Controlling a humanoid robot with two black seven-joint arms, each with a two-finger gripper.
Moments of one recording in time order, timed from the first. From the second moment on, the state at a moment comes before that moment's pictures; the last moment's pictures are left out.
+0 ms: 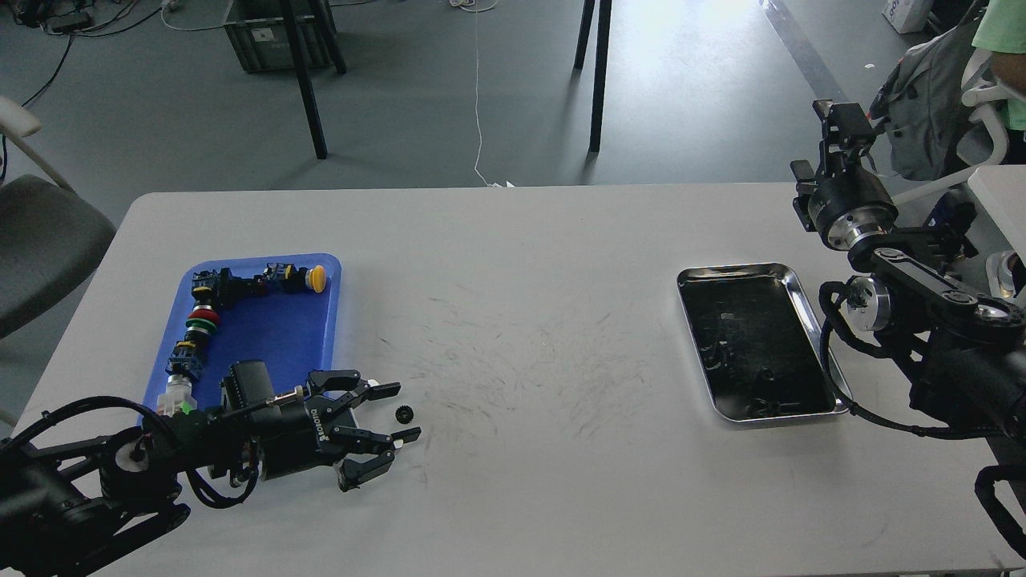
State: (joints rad) left arm -0.51 0.59 -0.25 -1.10 2.18 0.39 -0.49; right arm 0.84 -0.35 0.47 0.57 -0.27 -0.07 0.43
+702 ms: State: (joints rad) left arm -0.50 0.57 -0.25 -1.06 2.18 0.39 -0.49; right arm 0.84 -0.35 0.46 0.57 -0.27 -0.07 0.43
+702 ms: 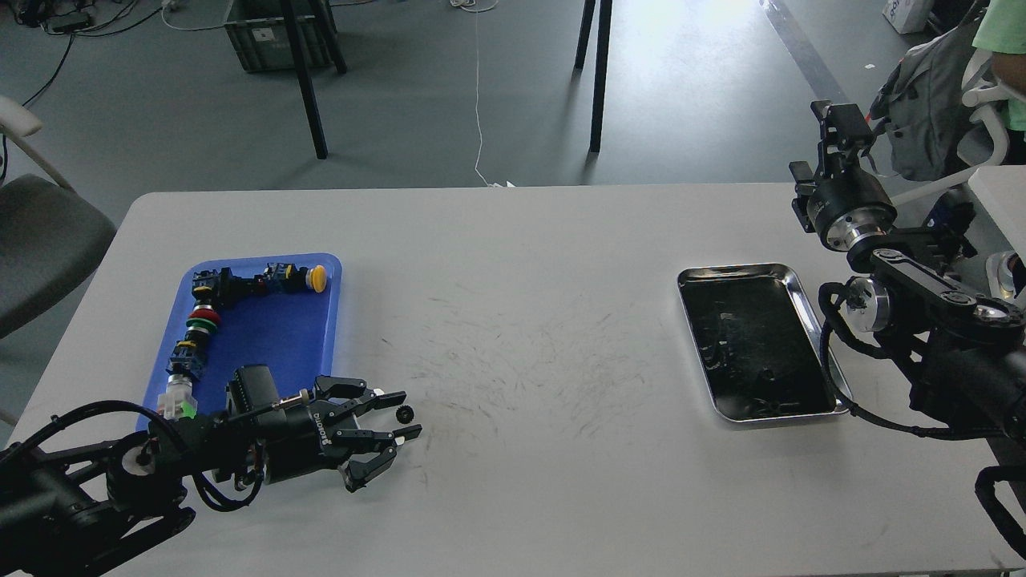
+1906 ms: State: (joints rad) left arm -0.55 0.65 -0.29 -1.06 2.18 0.38 -0.49; right arm 0.84 -0.35 0.46 0.57 -0.28 -0.07 0.43
